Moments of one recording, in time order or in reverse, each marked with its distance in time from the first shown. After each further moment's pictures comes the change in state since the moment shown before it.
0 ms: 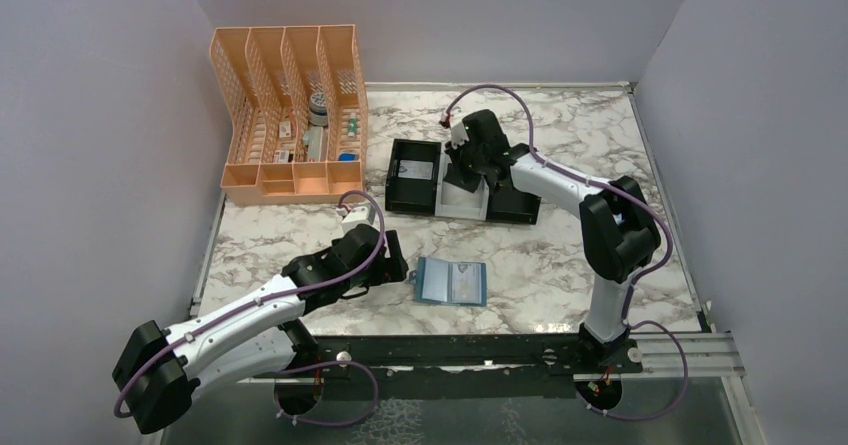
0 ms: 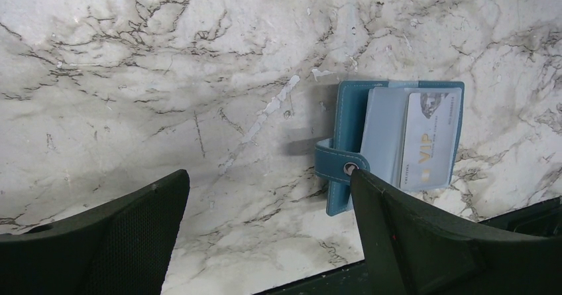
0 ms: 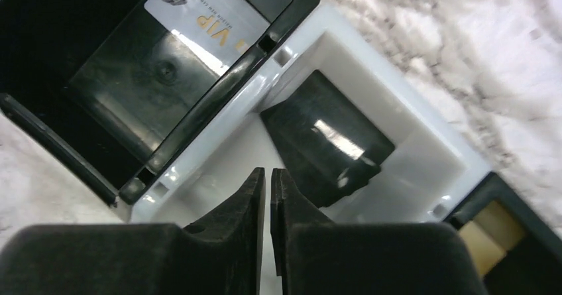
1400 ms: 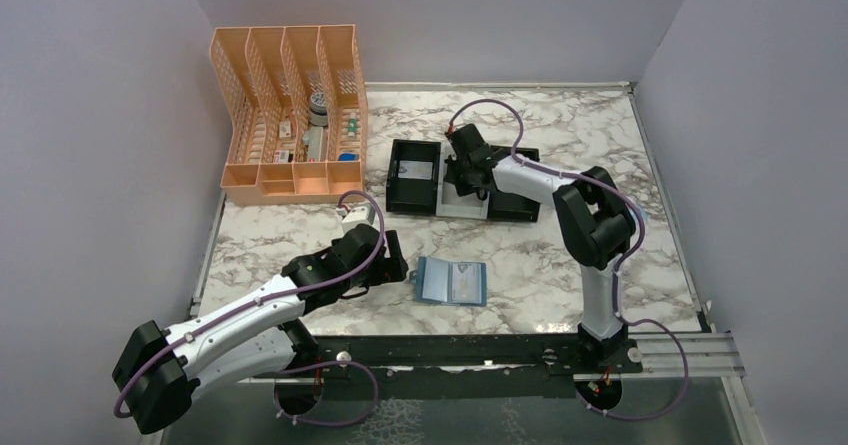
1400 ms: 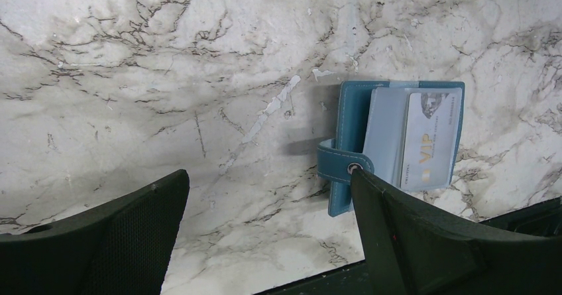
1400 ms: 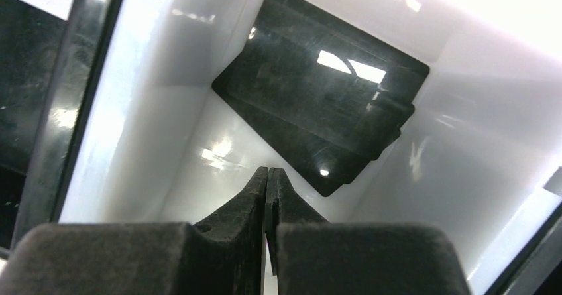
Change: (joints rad) left arm 0.001 -0.003 0.000 -0.001 0.000 0.009; right arm 0.020 0.147 0.039 -0.105 0.172 0.321
